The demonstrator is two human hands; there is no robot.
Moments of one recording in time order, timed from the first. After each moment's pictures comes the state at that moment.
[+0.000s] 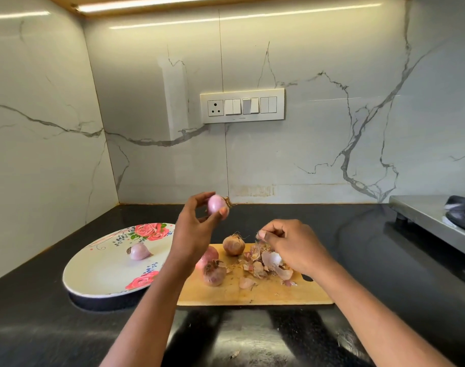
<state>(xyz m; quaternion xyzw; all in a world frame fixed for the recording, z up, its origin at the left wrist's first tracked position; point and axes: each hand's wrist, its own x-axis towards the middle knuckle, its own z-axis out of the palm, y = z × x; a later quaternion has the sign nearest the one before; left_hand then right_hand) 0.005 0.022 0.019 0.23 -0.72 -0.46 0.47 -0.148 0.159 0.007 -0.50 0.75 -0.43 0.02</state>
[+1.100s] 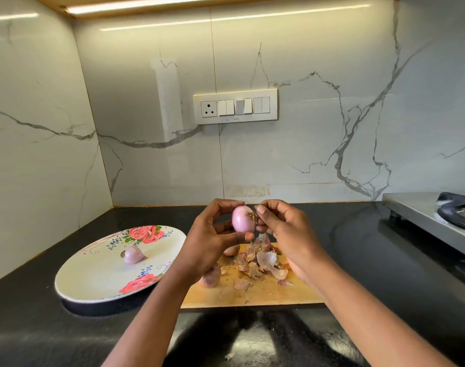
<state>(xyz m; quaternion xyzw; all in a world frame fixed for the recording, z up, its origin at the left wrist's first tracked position) -0.001 0.044 0.018 0.10 -0.75 -0.54 0.36 -0.135 0.152 0.017 -0.39 0.54 -0.72 0.16</state>
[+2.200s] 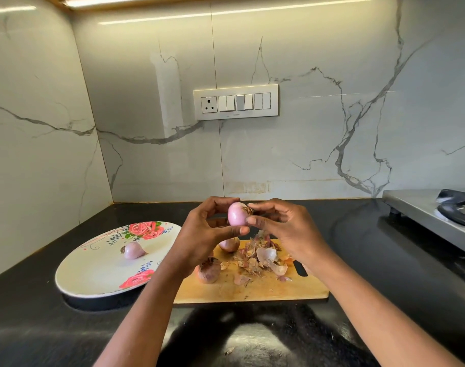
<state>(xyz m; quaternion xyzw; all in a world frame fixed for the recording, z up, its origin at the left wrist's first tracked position) 0.005 0.035 0.022 0.12 -0.78 -0.50 0.35 -0.151 0.159 0.012 -0.51 0.56 -0.65 0.10</state>
